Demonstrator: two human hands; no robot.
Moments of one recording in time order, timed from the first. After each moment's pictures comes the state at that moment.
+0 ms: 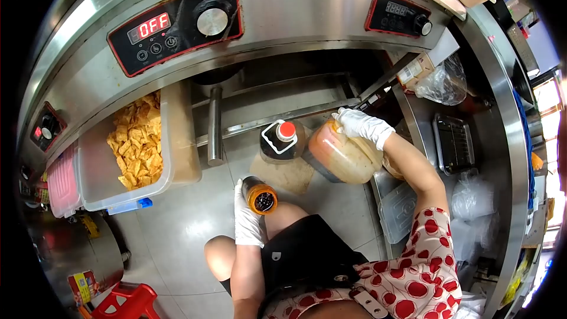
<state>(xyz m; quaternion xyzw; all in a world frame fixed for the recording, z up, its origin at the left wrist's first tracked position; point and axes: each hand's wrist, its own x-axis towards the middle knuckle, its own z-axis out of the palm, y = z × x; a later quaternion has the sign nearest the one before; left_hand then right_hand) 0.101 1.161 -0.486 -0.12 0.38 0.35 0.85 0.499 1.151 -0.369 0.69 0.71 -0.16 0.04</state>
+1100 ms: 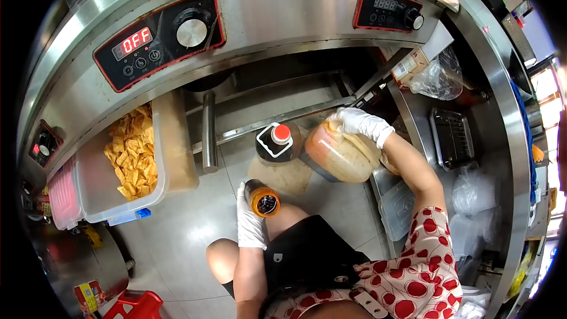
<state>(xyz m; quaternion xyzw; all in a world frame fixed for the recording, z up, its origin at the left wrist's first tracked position) 0.115 1.156 -0.493 -0.10 0.38 0.36 0.85 0.505 1.155 -0.350 0.71 0.63 -0.30 0.06</state>
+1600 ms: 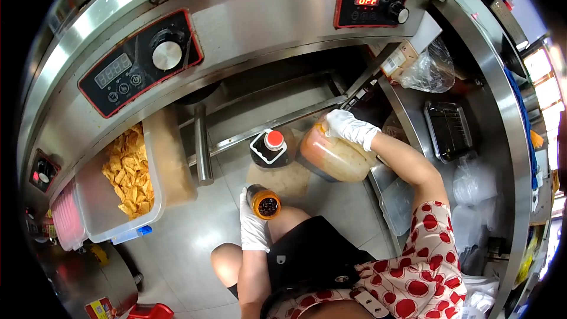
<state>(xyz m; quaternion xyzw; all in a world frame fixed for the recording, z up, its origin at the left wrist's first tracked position) 0.129 1.158 -0.475 -0.09 0.37 0.34 0.86 0.491 1.151 -0.380 0.76 0.64 -0.11 0.03</state>
